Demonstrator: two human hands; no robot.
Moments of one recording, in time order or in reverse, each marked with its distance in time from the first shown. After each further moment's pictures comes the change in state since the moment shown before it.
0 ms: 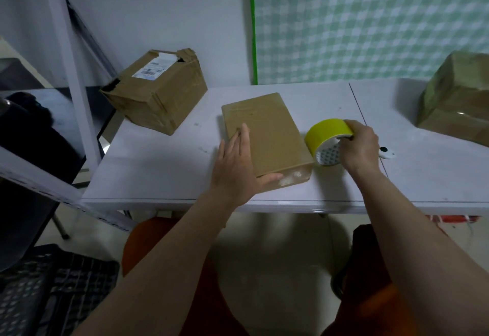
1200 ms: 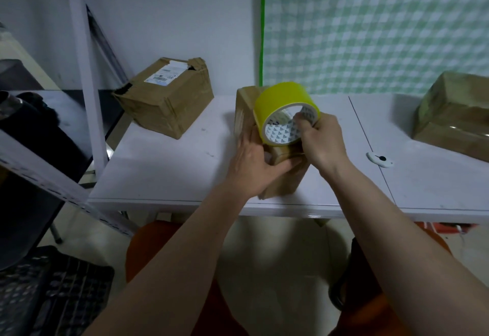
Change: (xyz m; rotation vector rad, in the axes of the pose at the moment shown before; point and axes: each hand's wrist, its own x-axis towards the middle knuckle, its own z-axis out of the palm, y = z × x) left_hand 0.003 0.024 -0.038 -0.530 0.124 -0.016; right_hand -0.049 -0.102 0.001 0.346 -0.139 -0.092
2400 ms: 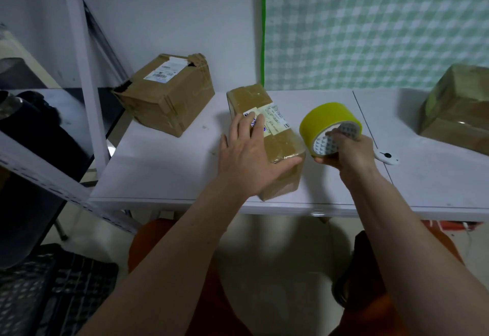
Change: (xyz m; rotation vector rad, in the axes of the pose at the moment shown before) left_hand -0.002 0.011 -0.017 0.531 -0.045 -0.013; right_hand 0.013 0.055 -0.024 0.549 0.119 0.465
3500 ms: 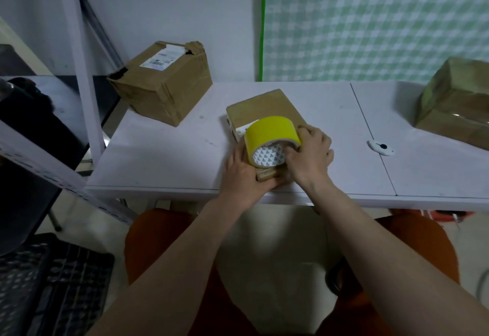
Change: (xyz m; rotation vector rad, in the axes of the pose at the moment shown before) left_hand -0.037 -0.023 0.062 -0.469 -0.040 -0.156; right_hand -0.040 0.040 0.039 -1.021 -0.076 -0.413
